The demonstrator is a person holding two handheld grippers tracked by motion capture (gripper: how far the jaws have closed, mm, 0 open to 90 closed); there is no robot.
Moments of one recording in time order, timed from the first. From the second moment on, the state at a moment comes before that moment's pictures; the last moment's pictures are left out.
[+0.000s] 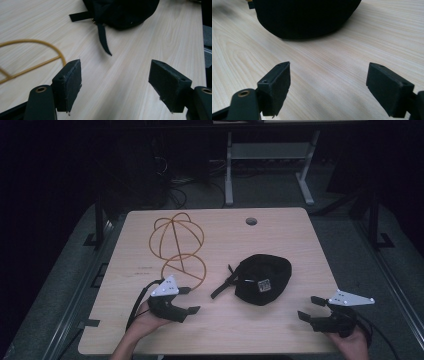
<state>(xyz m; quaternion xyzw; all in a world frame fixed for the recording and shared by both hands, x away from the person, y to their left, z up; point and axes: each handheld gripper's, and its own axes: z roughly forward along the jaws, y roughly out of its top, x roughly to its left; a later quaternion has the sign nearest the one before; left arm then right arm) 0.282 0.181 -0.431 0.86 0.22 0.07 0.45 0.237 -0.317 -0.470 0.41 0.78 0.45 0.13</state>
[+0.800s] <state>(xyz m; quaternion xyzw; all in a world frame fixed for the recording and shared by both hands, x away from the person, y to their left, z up) 0.293 0.104 -0.401 0.87 0.15 0.04 0.46 0.237 -0.319 -0.468 0.41 0.78 0.46 0.13</state>
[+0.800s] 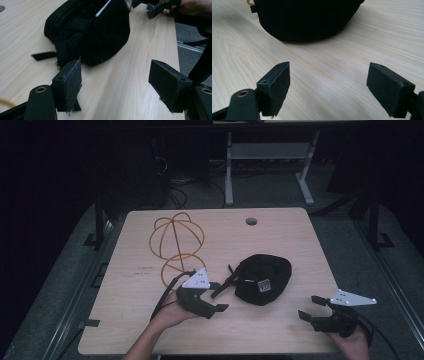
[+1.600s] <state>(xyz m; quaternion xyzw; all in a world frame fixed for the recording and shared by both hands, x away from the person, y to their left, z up) 0.332 0.026 -0.381 0.90 0.11 0.02 0.42 0.238 -0.318 -0.468 0.40 0.78 0.46 0.13</state>
